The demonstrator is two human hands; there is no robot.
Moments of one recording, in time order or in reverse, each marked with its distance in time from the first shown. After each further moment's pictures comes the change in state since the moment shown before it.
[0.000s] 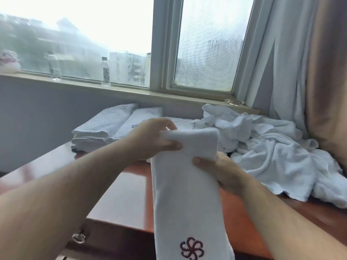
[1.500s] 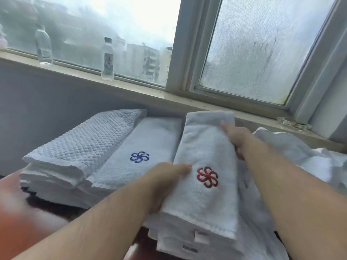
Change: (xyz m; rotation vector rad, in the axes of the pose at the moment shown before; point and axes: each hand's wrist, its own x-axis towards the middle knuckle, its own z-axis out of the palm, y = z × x) left_hand 0.173 -0.161 0.073 -1.020 -0.158 -0.756; right_hand 0.377 -0.013 -0.120 -0.202 0.548 0.272
